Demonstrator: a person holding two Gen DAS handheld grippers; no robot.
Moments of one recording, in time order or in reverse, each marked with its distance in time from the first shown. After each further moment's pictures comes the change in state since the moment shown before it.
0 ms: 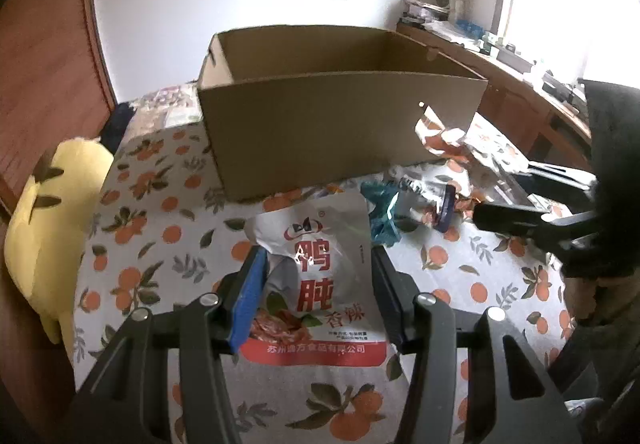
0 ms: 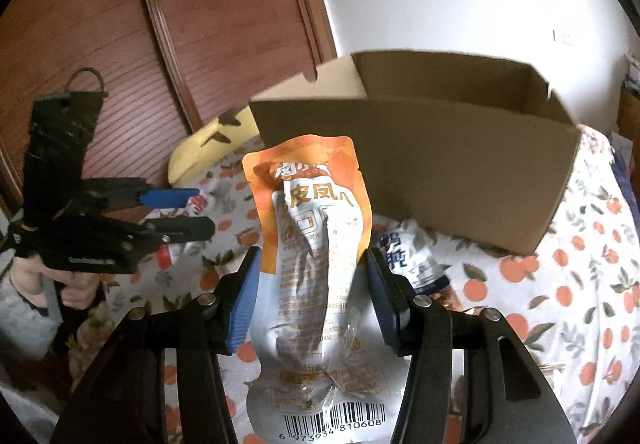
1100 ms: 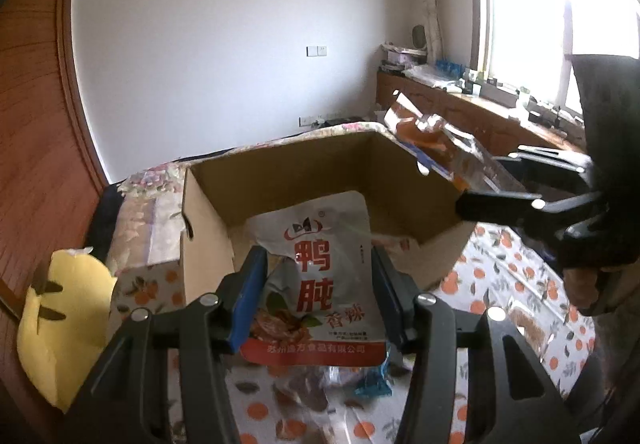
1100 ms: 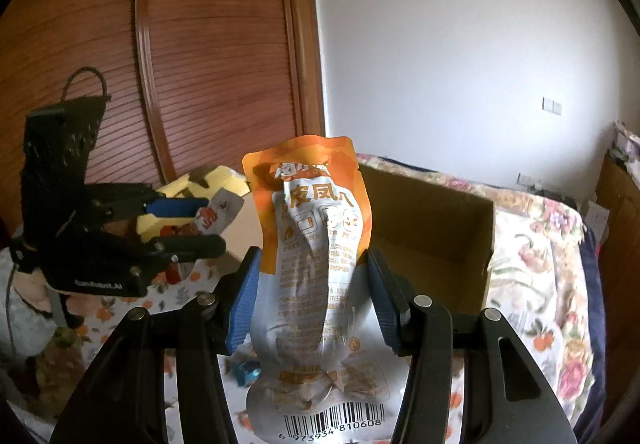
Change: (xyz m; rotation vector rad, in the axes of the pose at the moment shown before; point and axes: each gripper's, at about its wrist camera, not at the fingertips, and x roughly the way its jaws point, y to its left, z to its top) left arm 0.000 -0.006 0.127 0.089 -0.192 -0.025; right arm -0.024 -0.034 0.114 -0.127 -0.125 -0.105
